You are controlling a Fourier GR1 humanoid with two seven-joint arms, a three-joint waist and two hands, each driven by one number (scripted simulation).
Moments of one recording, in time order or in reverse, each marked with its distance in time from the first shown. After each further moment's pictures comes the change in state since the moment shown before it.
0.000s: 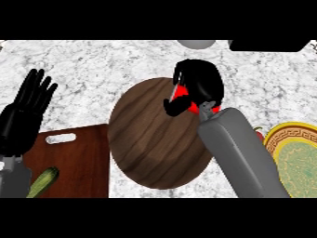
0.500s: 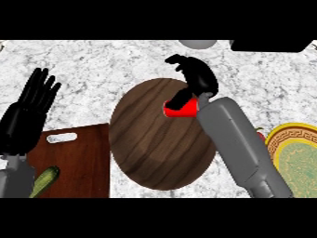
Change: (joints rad) left arm -0.011 -0.012 -0.014 -0.001 -0.015 0.010 0.010; right arm -0.104 0.004 -0.098 0.310 -0.255 -0.095 -0.239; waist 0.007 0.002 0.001
